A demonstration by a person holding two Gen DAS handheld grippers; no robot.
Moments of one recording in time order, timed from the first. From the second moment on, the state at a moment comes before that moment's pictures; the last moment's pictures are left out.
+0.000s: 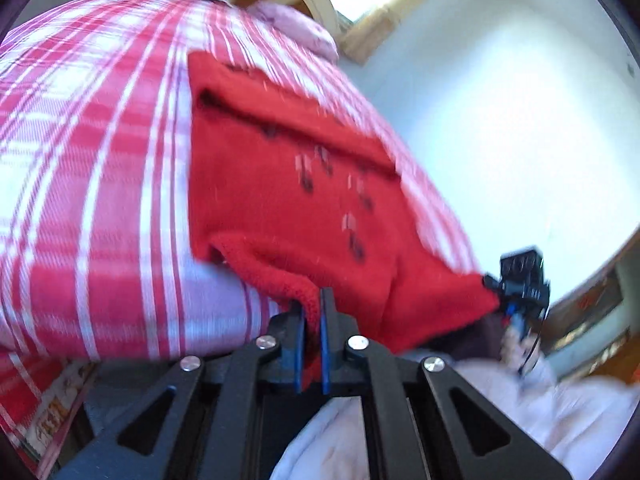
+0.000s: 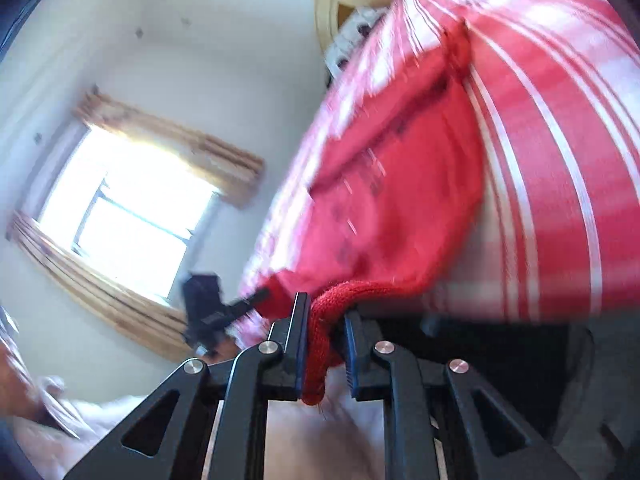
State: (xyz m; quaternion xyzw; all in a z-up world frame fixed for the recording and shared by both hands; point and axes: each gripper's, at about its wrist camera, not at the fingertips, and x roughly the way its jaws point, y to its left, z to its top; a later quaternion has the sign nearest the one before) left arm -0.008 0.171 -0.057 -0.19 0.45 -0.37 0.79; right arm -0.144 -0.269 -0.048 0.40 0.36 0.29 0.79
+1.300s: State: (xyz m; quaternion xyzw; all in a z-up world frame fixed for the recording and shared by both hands) left arm 0.077 0.168 -0.062 0.11 0.39 -0.18 0.90; right arm -0.170 -0.270 0.030 0.14 0.35 0.13 0.92
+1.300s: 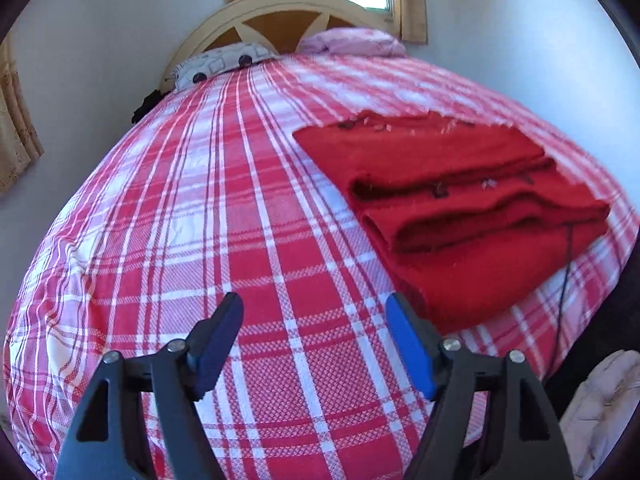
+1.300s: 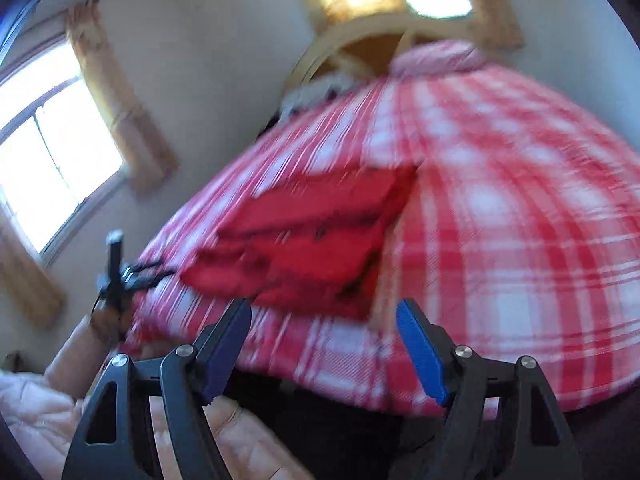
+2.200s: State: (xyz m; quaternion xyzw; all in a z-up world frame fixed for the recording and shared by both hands) left arm 0.118 0.114 -0.069 0.11 0.40 -0.20 0.88; right arm -0.014 -0.227 -0.023 -0.11 0.41 0.12 0.90
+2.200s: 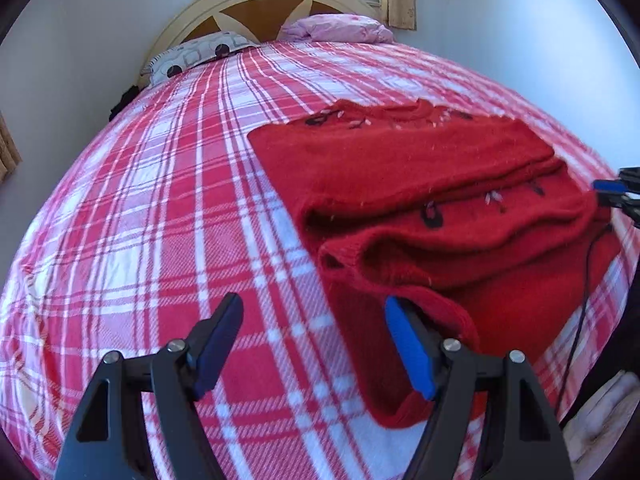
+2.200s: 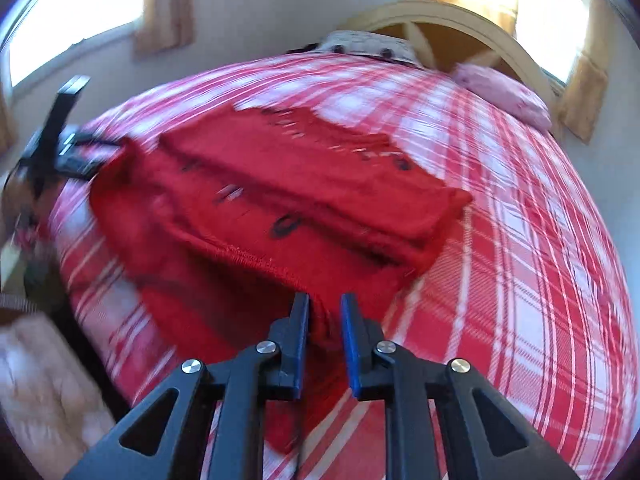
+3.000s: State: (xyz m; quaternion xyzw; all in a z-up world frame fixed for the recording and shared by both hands) left arm 0.159 0.098 -0.071 -0.02 0.45 -0.28 0.85; right arm -0.047 -0.268 -0.011 0.19 0.35 0.15 0.90
